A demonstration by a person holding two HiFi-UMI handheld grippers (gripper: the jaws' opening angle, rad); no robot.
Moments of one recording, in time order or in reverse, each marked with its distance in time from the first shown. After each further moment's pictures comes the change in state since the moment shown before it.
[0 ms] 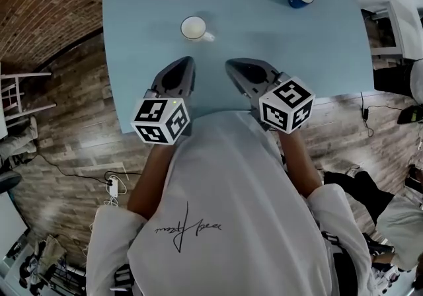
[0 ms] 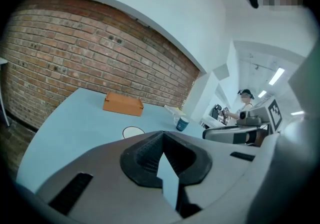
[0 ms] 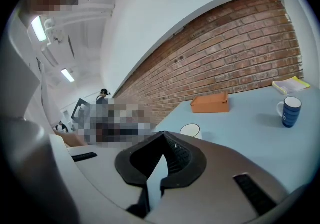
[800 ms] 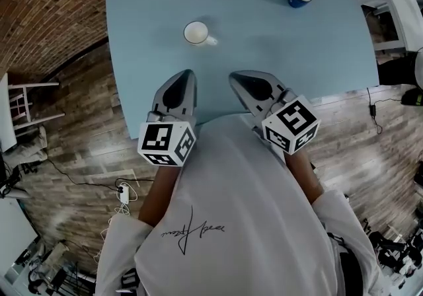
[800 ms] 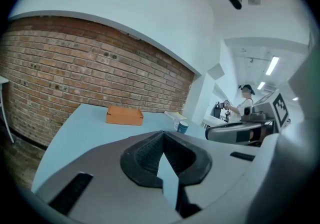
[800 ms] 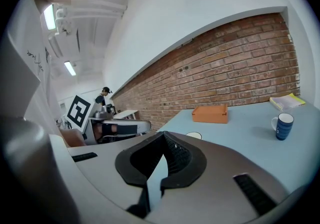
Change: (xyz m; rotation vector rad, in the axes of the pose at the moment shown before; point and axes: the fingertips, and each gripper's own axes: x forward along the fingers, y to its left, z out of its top) left arm -0.036 -0.018 0.016 0.110 -0.075 0.038; right arm -0.023 0.033 0.012 -0.102 -0.071 -0.047
